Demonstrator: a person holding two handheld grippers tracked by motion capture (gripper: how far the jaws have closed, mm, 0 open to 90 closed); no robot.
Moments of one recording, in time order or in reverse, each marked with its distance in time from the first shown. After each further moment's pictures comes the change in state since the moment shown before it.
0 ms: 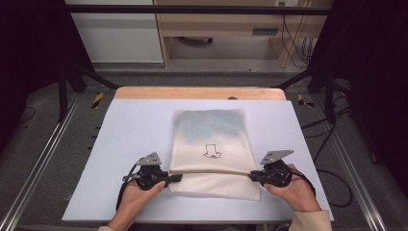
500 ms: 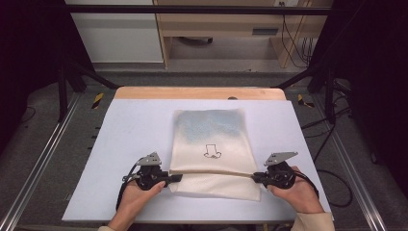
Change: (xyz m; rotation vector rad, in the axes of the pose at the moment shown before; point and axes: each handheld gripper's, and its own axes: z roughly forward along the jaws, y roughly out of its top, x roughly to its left) left arm -0.001 0.000 0.000 0.001 0.003 0.004; right arm -0.004 -0.010 -0.003 -0.001 -0.003 0.028
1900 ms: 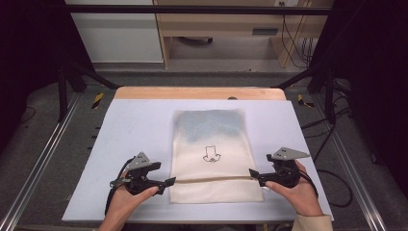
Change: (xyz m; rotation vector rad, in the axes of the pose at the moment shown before) left arm -0.010 -0.001 -0.033 -0.044 0.229 0.014; right arm -0.001 0.006 -0.012 -0.242 -0.156 0.106
